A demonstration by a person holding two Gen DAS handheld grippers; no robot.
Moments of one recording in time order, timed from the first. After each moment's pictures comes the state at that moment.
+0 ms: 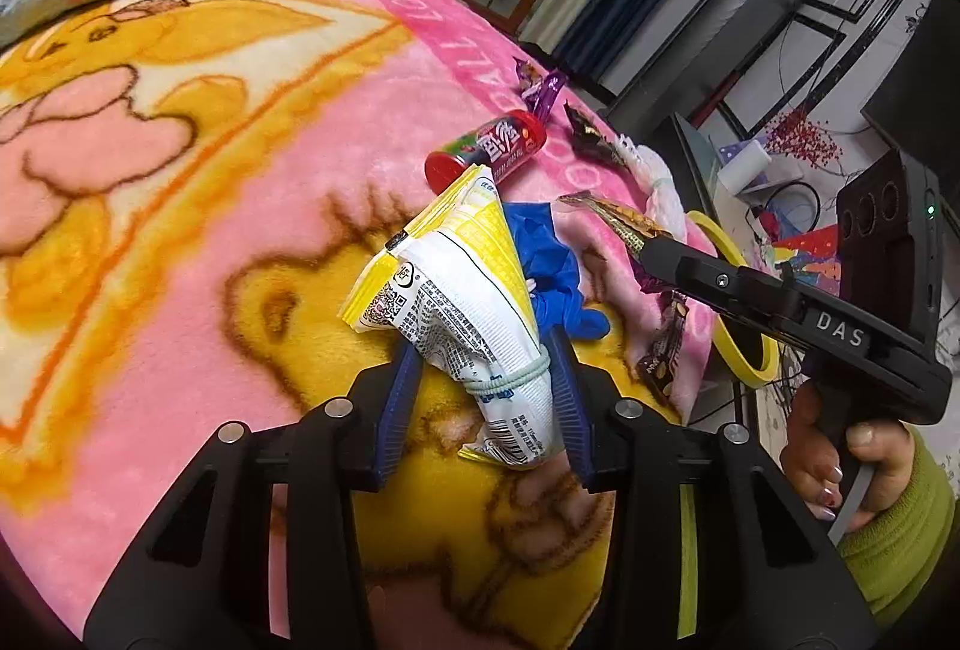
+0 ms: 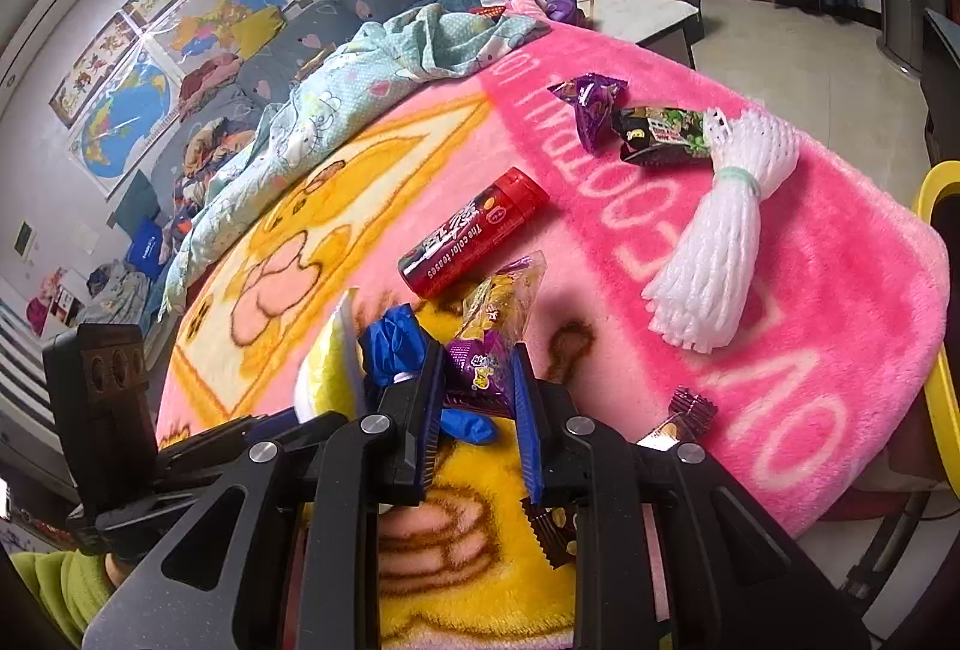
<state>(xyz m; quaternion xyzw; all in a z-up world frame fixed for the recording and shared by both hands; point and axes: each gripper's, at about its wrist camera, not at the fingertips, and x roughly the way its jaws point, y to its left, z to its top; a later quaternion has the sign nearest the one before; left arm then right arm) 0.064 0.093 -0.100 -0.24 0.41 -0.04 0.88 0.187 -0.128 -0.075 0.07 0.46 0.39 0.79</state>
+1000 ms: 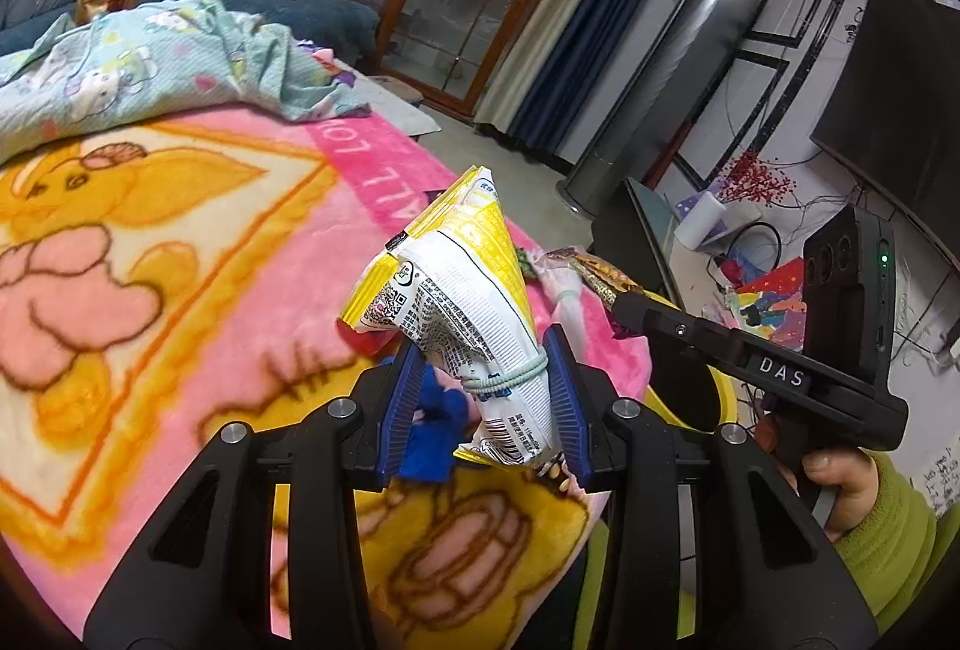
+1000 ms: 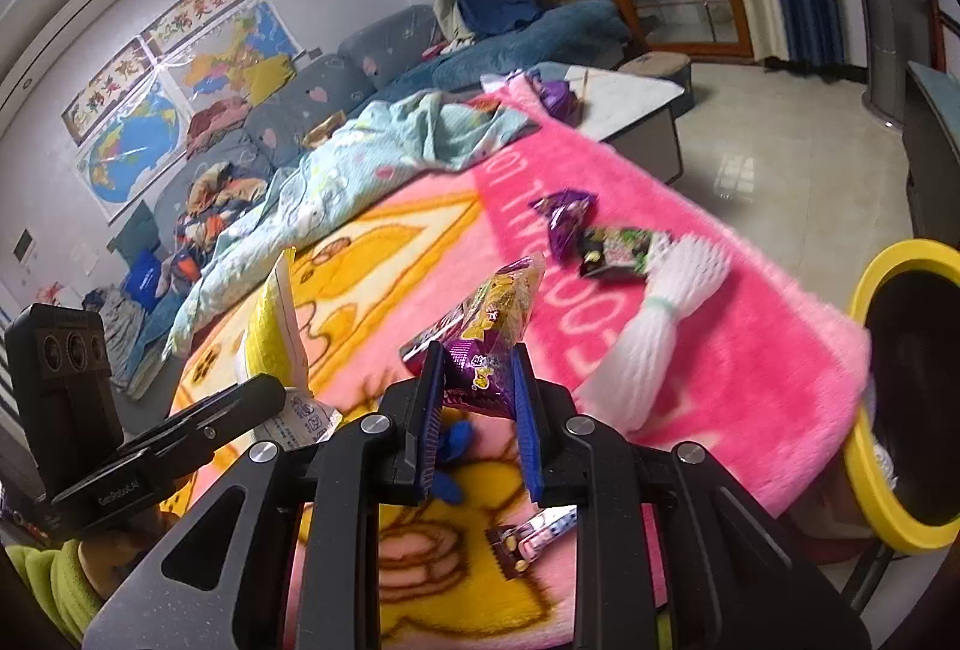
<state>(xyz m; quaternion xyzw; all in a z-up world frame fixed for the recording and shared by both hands) 0.074 0.067 -0.027 -0.20 0.32 -0.06 0.93 0.195 -0.165 -0.023 0.08 0.39 0.38 0.83</state>
